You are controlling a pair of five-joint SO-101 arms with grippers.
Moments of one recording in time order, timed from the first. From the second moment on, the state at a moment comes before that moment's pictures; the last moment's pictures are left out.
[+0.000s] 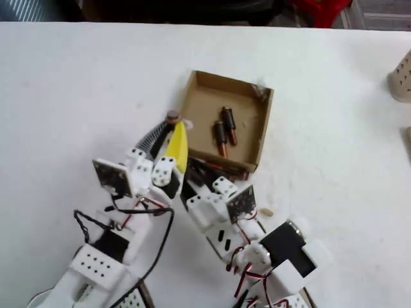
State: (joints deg) left arm 21.7 -70.7 92.9 -21.0 15.8; right arm -39.1 3.6 95.8 -89.0 -2.9
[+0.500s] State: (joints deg) left arm 21.6 -61.6 92.8 -29.3 17.5; right arm -39.1 3.6 95.8 -89.0 -2.9
